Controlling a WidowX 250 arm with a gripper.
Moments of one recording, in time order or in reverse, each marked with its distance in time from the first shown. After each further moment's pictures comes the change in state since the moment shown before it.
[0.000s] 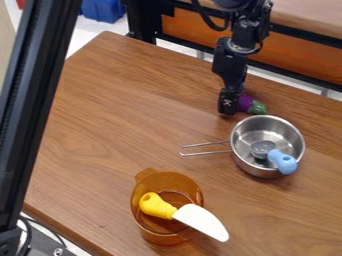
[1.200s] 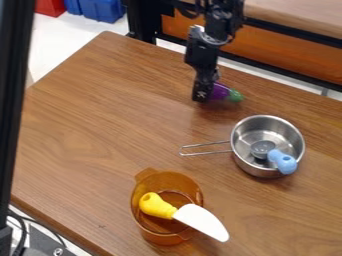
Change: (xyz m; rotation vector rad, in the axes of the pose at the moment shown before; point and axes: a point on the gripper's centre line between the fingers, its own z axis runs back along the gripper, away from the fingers) arm 0.030 0.003 0.014 -0.083 -0.087 0.111
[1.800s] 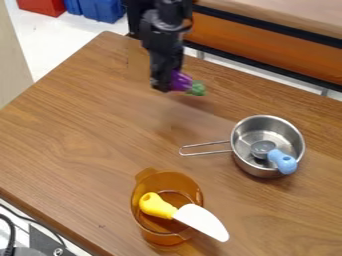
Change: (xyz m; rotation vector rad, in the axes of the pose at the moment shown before) arm 0.058 0.008 0.019 -0.014 0.021 -0.169
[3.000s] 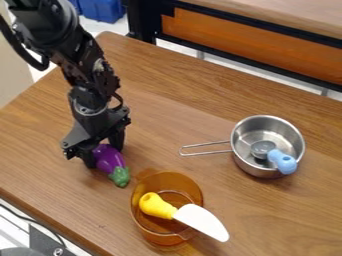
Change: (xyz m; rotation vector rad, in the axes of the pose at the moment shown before) arm 0.061 0.142 -0.040 0.014 0.042 -0.483
